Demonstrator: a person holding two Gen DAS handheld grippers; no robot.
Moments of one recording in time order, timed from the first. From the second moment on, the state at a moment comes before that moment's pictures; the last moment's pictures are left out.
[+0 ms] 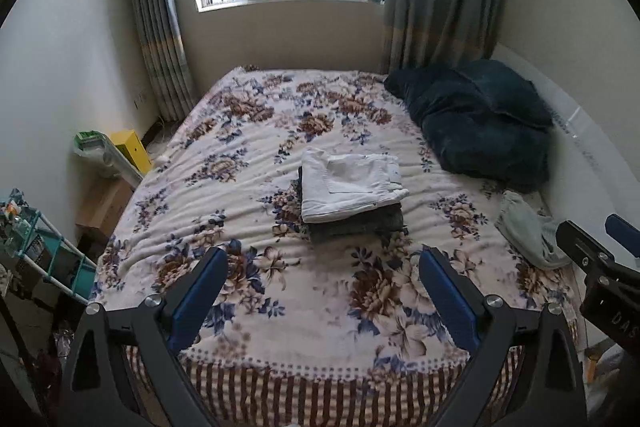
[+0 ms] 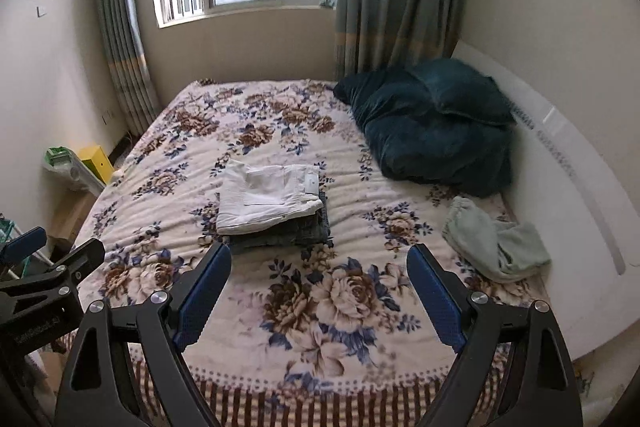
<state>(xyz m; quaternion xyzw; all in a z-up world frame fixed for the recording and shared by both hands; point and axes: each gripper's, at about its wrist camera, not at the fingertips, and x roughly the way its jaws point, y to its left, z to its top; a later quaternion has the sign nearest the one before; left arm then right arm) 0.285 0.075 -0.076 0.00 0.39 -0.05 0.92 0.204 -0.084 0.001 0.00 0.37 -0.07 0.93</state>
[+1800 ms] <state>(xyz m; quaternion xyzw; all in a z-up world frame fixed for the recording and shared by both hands) 0.279 0.058 -0.074 0.02 0.39 0.03 0.92 0.194 -0.105 0.032 0.00 0.36 -0.07 0.93</state>
